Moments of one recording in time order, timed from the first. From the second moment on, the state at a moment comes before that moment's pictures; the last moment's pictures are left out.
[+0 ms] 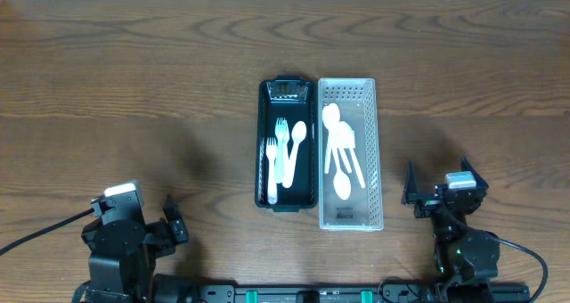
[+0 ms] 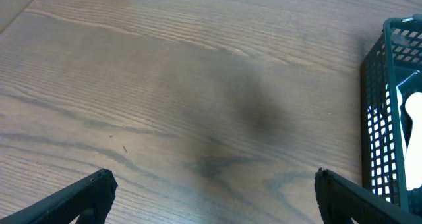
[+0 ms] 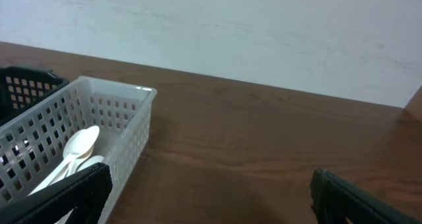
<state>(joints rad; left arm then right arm) -0.17 0.36 0.79 -1.13 -0.32 -0.25 0.09 0.01 0.01 -0.07 0.03 -0.09</state>
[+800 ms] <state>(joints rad) -0.17 0.36 0.79 -1.13 -0.32 -0.25 0.09 0.01 0.01 -0.07 0.03 -0.09</state>
